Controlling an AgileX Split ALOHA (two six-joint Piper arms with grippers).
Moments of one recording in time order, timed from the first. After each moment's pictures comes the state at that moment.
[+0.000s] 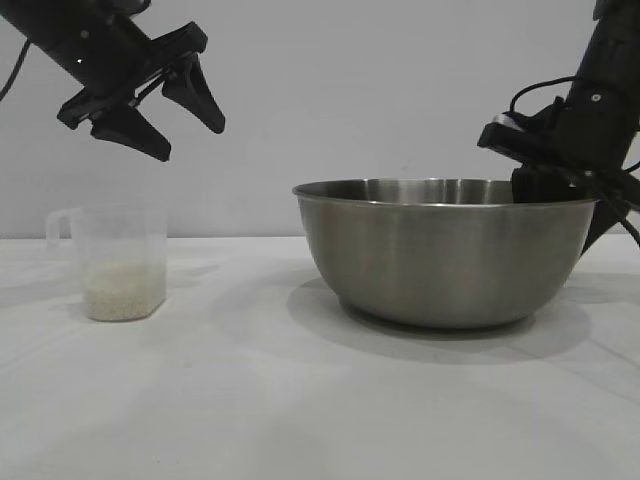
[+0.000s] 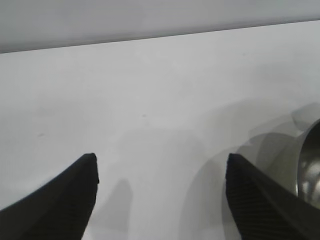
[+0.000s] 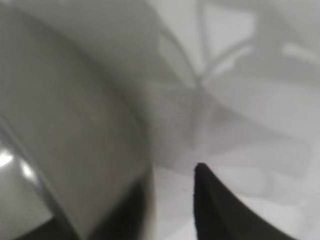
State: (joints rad) left arm -0.14 1.97 -1.32 -1.32 0.45 1.15; right arm 0.09 2.24 -1.65 0.47 1.21 -0.27
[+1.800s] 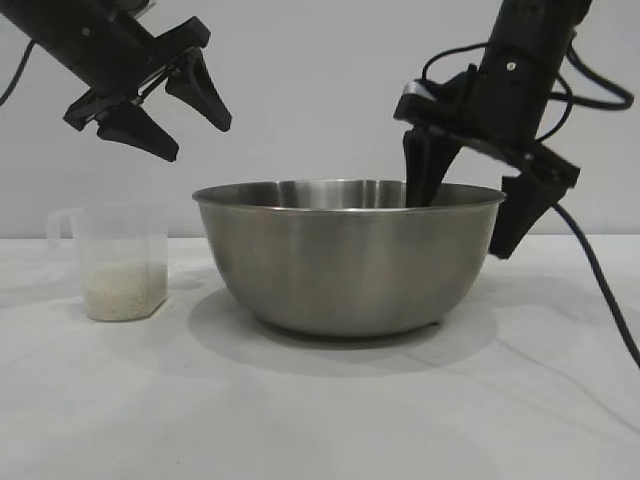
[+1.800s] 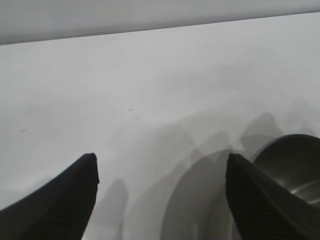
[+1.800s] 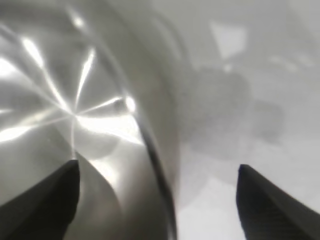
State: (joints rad) left arm -0.14 1.97 -1.32 -1.32 0.49 1.15; right arm 0.26 2.17 -1.69 0.35 1.21 -0.26
